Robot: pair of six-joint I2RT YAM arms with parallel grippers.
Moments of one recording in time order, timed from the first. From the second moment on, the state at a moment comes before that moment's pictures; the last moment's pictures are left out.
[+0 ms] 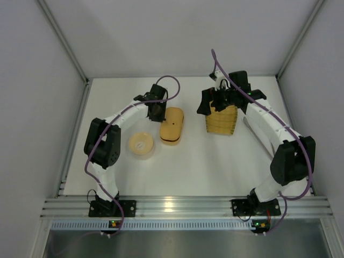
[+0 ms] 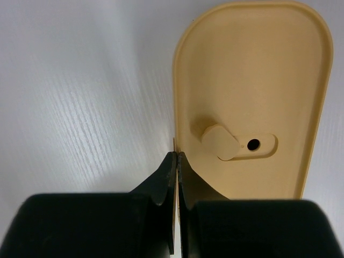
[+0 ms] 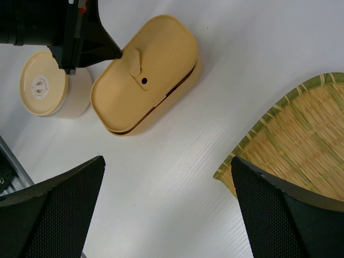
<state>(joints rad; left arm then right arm) -0.46 1.94 1.51 -0.58 -0.06 -0.29 0.29 1.60 1.41 -0.55 -0.53 -0.02</state>
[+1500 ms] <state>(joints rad) -0.42 1.75 1.48 -0.59 0.09 -0.14 0.29 1.61 1.41 -0.55 -0.55 -0.02</state>
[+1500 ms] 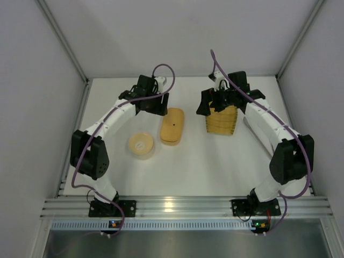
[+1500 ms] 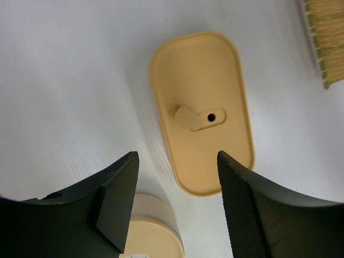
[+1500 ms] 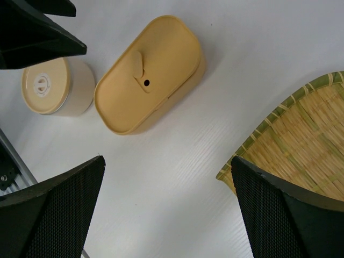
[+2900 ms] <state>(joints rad) -0.43 2.18 1.84 -0.96 0.64 1.16 0.12 1.61 1.39 -0.57 -0.67 -0.06</state>
